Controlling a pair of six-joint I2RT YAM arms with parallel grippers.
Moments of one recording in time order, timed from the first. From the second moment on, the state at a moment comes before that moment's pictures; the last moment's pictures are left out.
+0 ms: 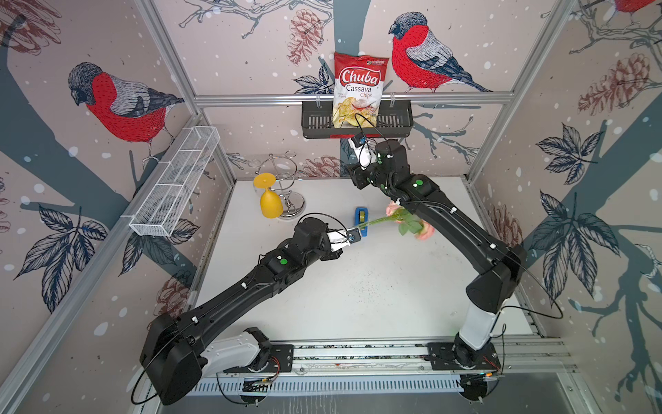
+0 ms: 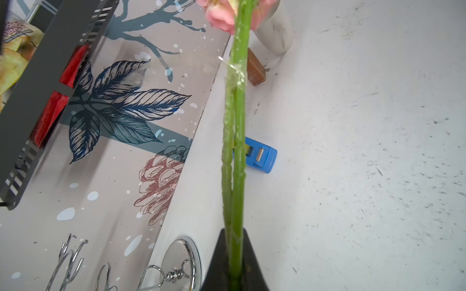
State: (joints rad) left arm -0.73 1.16 0.89 -0.19 -0.03 0.79; right arm 0.73 1.82 1.94 -0.43 0.07 -0.16
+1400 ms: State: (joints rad) left arm -0.75 1.18 0.82 0.28 -0.13 0.16; right arm 0.85 1.29 1.19 0.19 0.11 0.67
